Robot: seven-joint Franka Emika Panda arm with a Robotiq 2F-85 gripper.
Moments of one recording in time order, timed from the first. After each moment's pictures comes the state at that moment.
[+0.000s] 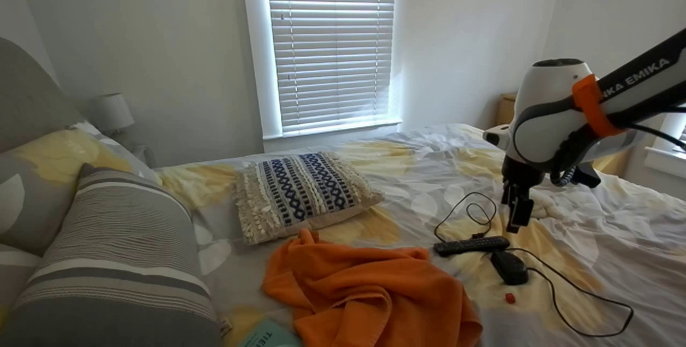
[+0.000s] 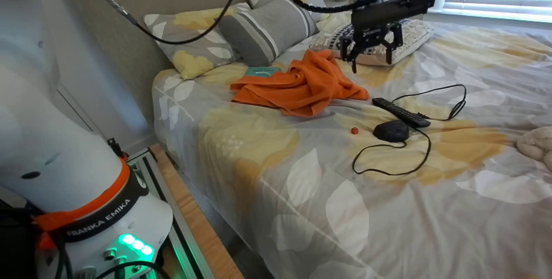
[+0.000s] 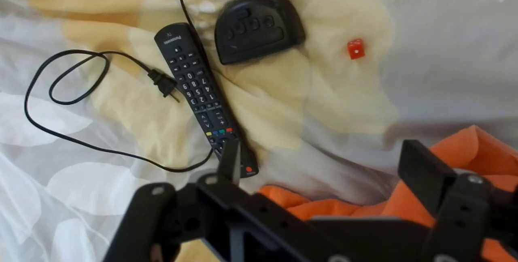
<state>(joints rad) -0.12 0.44 0.01 -1.90 -0.15 2.48 -0.92</state>
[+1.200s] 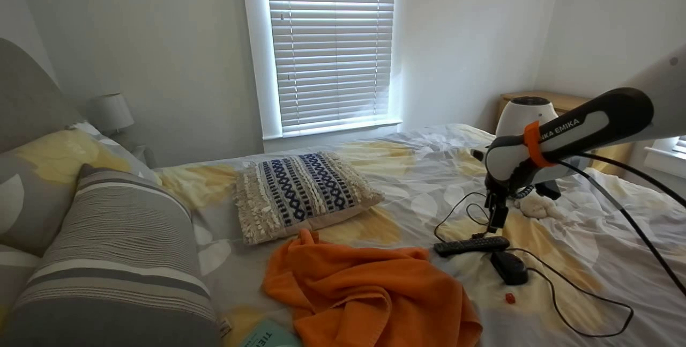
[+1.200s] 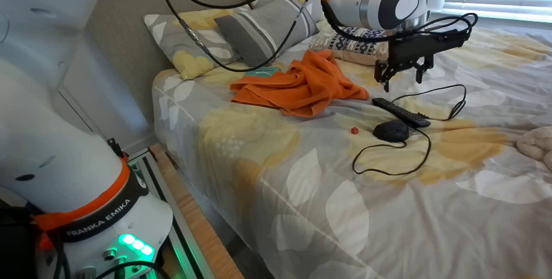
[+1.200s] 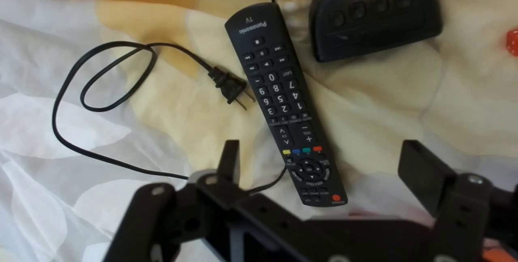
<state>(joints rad) -0.19 0.82 0.02 -1.49 -0.13 2.49 -1.00</state>
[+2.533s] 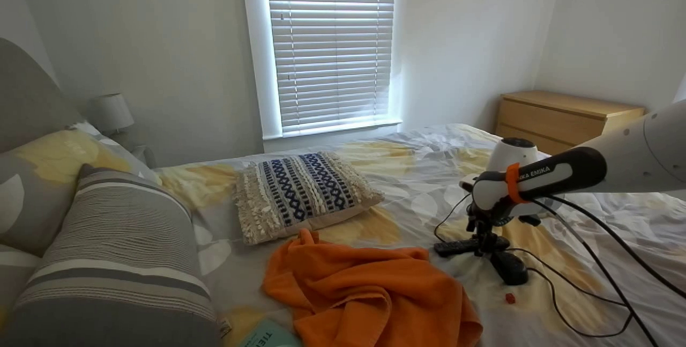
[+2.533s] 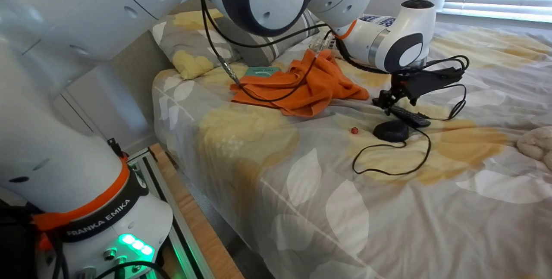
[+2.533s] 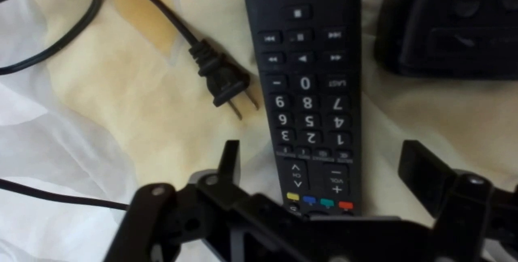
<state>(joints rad) -0.26 1.15 0.13 -1.17 -0.12 2.49 -1.28</state>
